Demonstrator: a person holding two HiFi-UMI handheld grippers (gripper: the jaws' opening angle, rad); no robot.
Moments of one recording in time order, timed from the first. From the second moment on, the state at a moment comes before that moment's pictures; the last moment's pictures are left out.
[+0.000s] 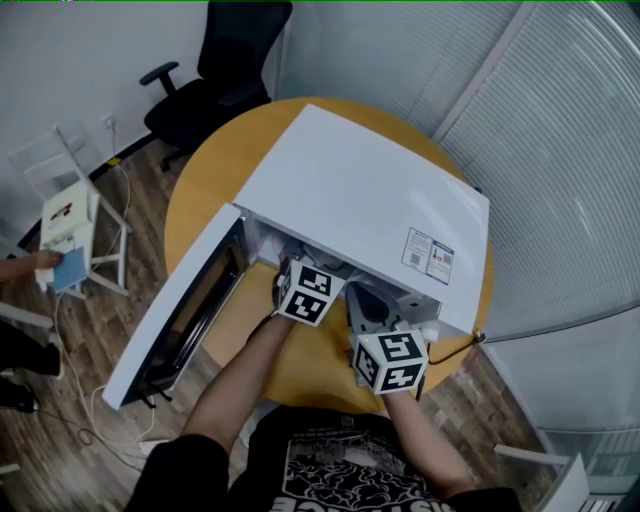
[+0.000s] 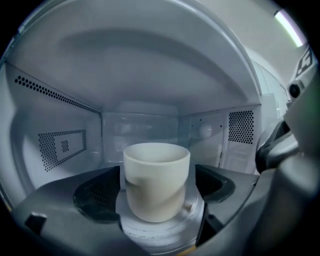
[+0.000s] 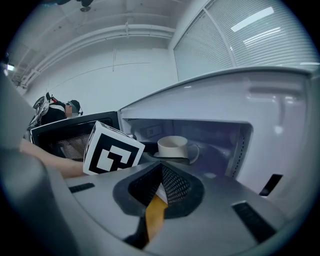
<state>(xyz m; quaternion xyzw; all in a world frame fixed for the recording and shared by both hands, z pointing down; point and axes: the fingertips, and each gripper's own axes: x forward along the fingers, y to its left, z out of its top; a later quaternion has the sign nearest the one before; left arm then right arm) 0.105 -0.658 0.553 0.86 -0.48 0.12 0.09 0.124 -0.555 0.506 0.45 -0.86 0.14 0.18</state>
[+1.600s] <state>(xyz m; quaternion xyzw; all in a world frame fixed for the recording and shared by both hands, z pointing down) 0.089 -0.657 0.558 0.83 -0.53 0.15 0.09 0.137 -0.561 0.516 0.45 -0.87 0.15 0.17</state>
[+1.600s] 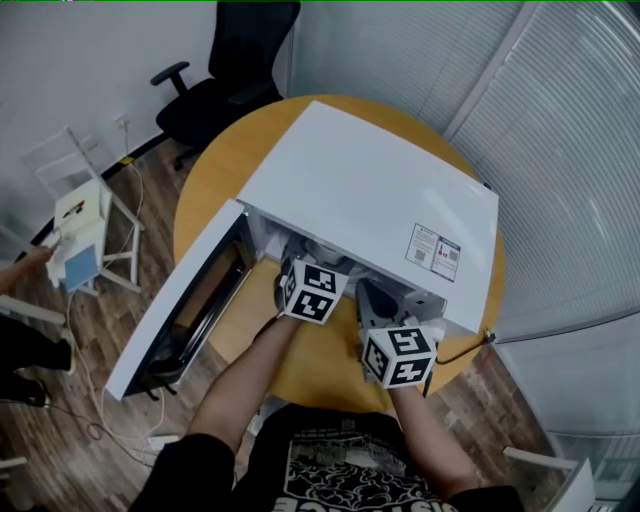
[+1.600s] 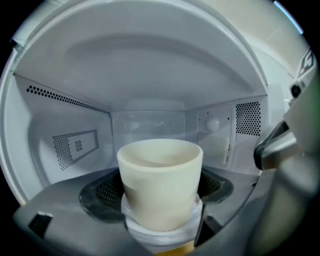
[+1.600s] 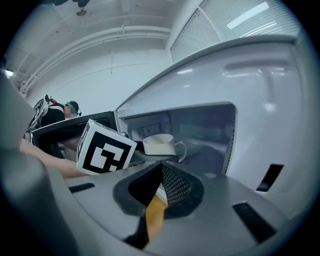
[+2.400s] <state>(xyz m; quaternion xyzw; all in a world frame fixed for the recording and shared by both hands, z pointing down) 0.060 -0.586 0.532 0.84 -0.51 0.14 0.09 0.108 -0.521 0.489 0.48 -0.85 0.15 0.15</state>
